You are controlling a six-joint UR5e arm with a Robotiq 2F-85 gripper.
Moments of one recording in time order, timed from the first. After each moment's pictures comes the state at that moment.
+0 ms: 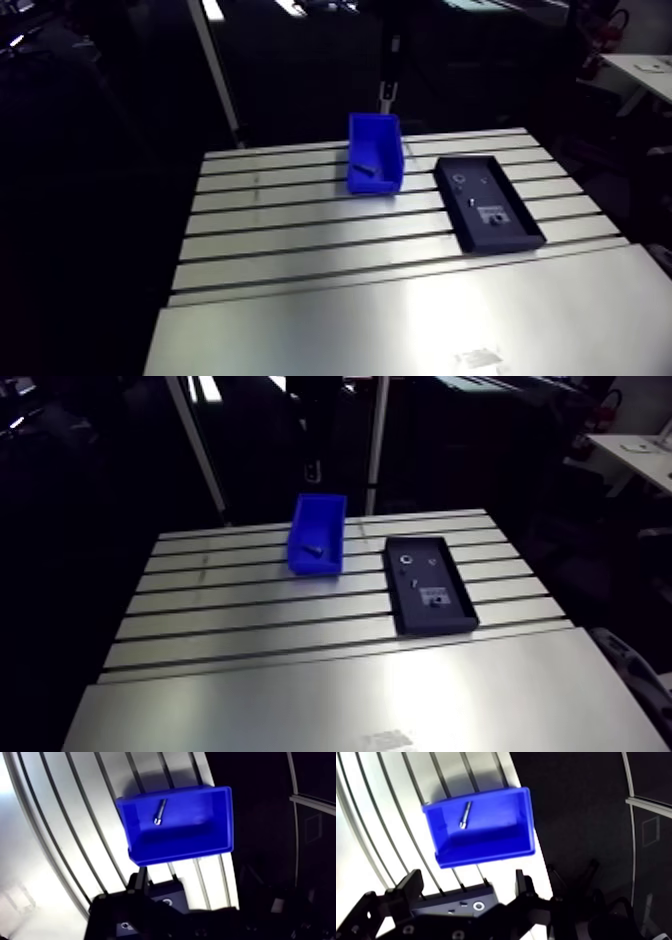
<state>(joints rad) -0.16 -1.19 1.52 -1.95 -1.60 -2.96</state>
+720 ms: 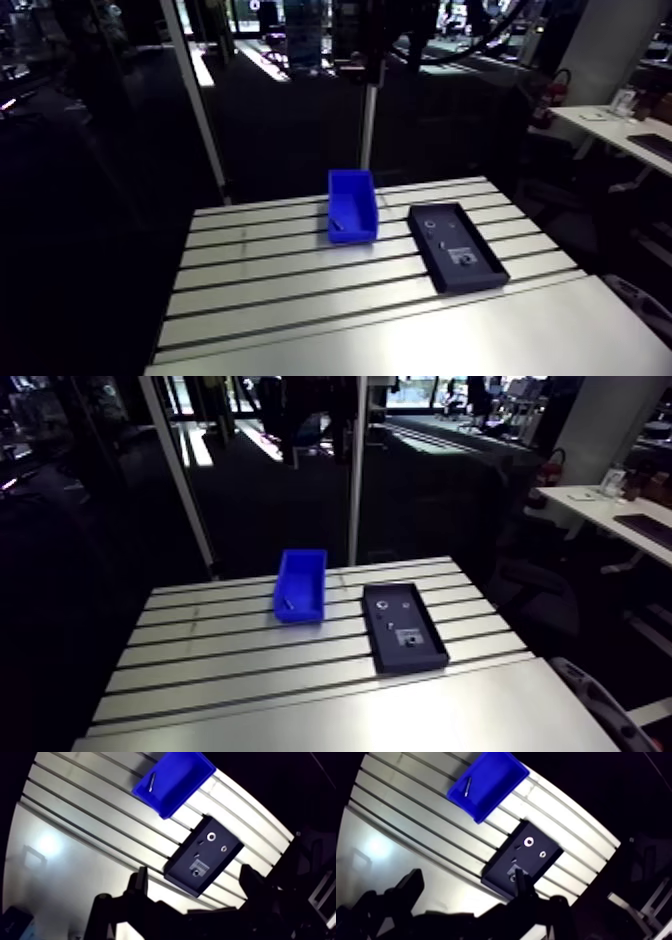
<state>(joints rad) -0.22 -1.38 1.38 -1.59 -1.60 -2.33</state>
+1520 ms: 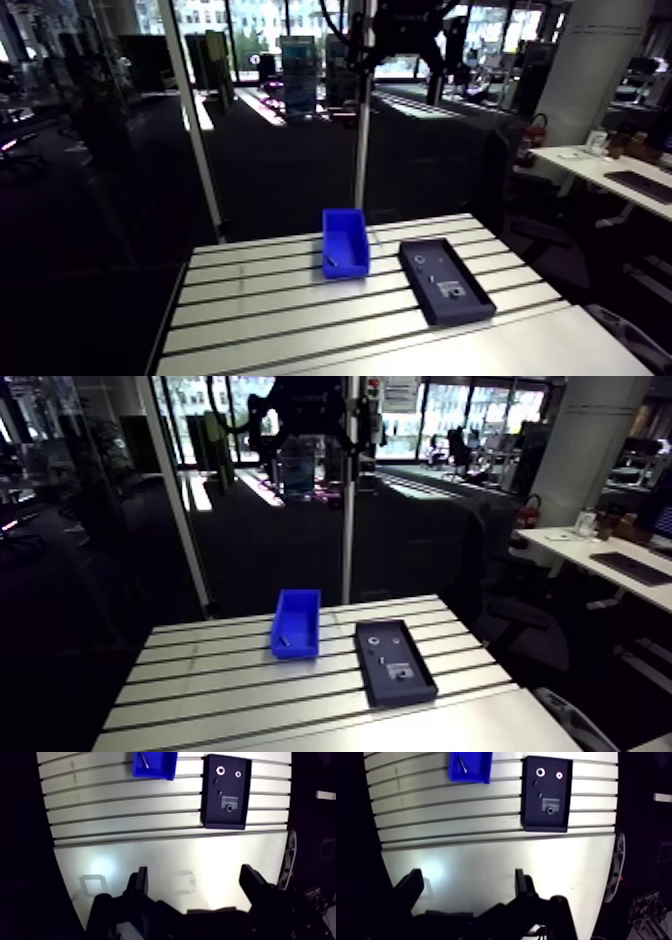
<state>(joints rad) -0.24 -1.52 1.39 -1.39 -1.59 -1.74</state>
